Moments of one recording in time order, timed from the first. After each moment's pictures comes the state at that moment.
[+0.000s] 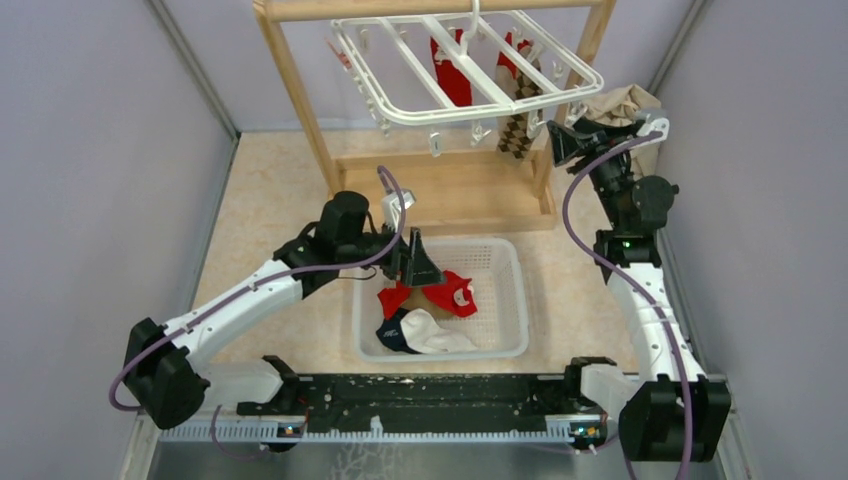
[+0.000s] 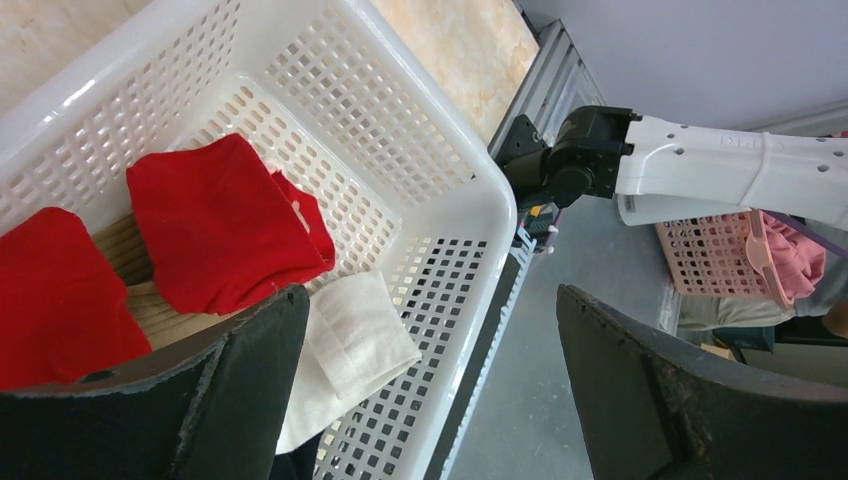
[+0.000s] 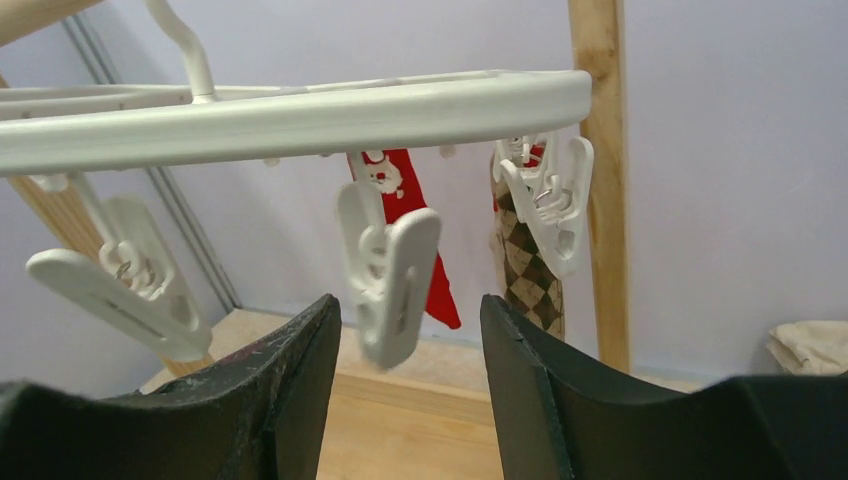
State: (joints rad) left arm -0.72 1.23 0.93 -0.17 0.60 -0.52; right arm -0.01 1.02 0.86 0.62 -0.38 0.40
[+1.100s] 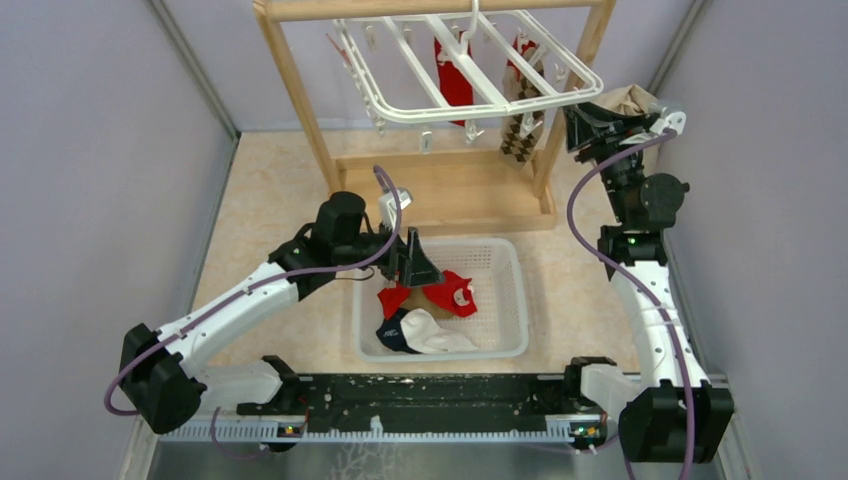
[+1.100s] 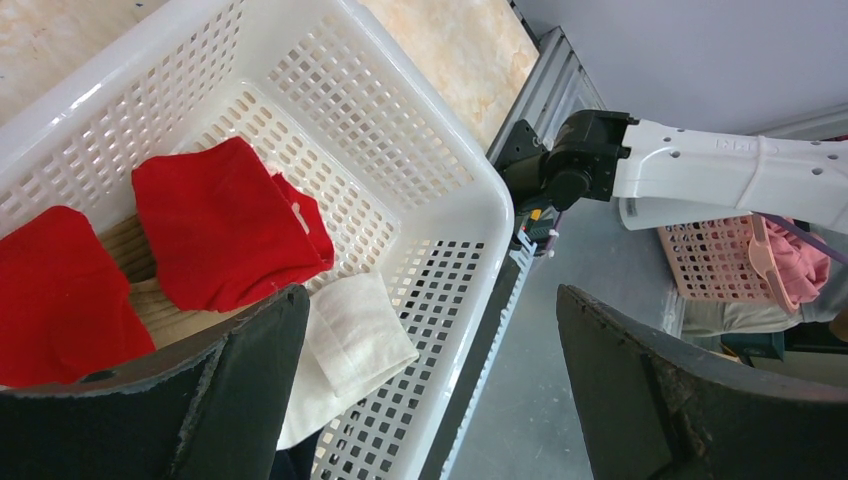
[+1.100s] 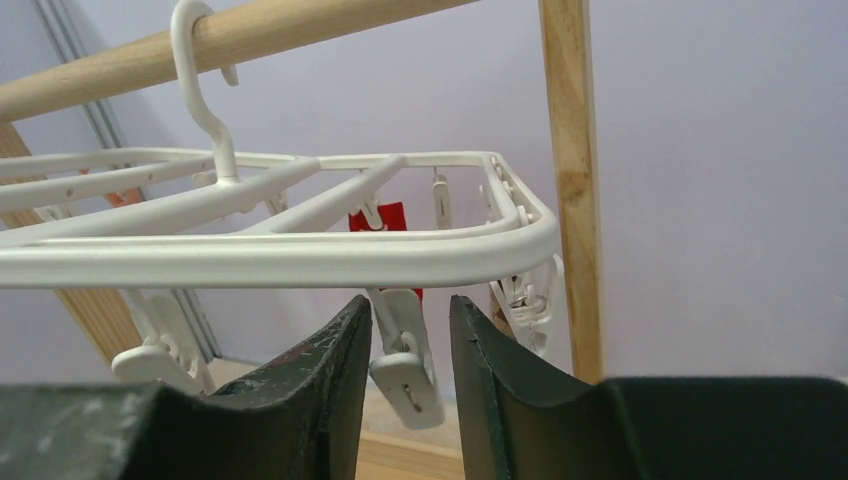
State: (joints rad) left arm -0.74 1.19 0.93 -0.19 0.58 -0.52; right arm -0.01 1.03 0.93 0.61 -0.32 0.37
